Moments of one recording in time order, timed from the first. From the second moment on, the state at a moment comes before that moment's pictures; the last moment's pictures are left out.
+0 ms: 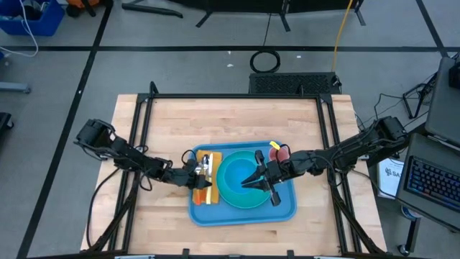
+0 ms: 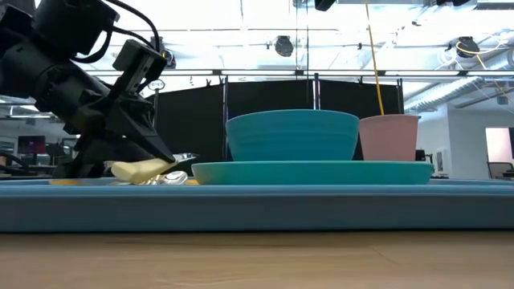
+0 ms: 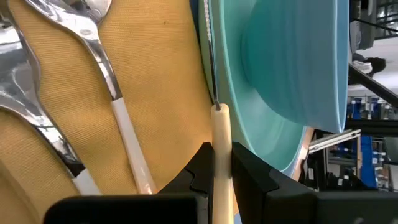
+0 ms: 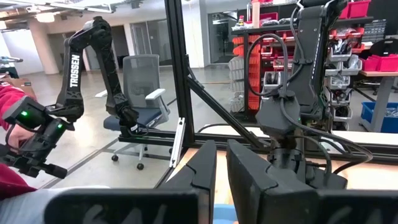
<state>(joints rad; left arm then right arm) -0.36 1.57 0.40 0.60 -0.22 -1.52 0.31 1.38 0.75 0.67 0.00 0.10</state>
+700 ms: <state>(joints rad) -0.35 1.57 0.40 0.57 -0.19 -1.56 0.31 1.38 0.75 0.67 0.00 0.10</state>
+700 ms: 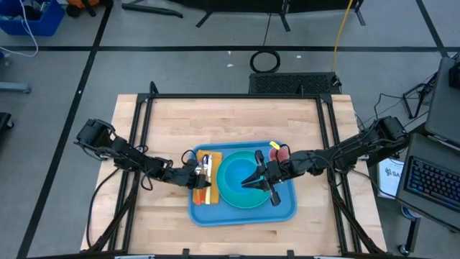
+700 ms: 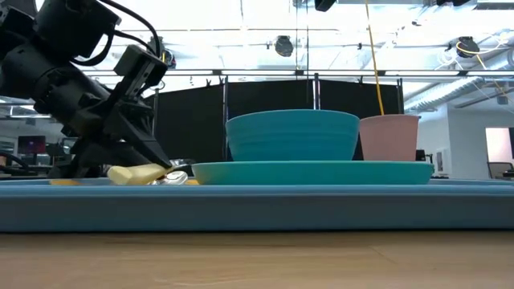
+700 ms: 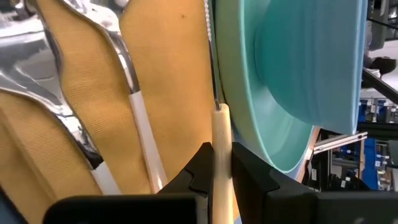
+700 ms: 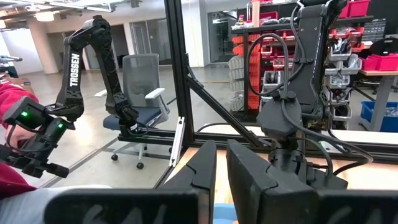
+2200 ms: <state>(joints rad) -0.37 1.57 0.42 0.60 -0.19 -1.45 0.31 1.38 0.75 0.67 0.00 0.10</state>
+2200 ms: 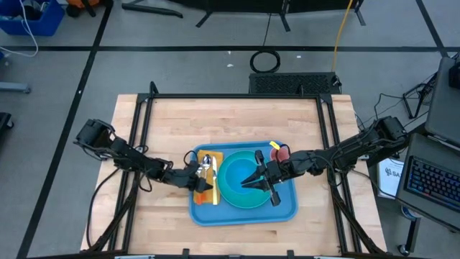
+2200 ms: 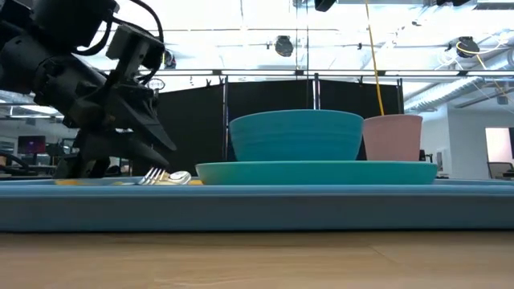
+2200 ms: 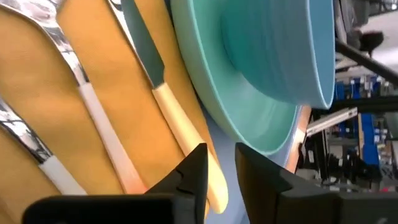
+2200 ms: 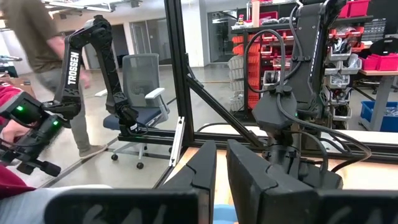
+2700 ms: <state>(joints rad) -0.48 1.56 0.53 0.62 -0.01 -1.28 0.31 1.38 0.75 0.66 0.04 0.08</state>
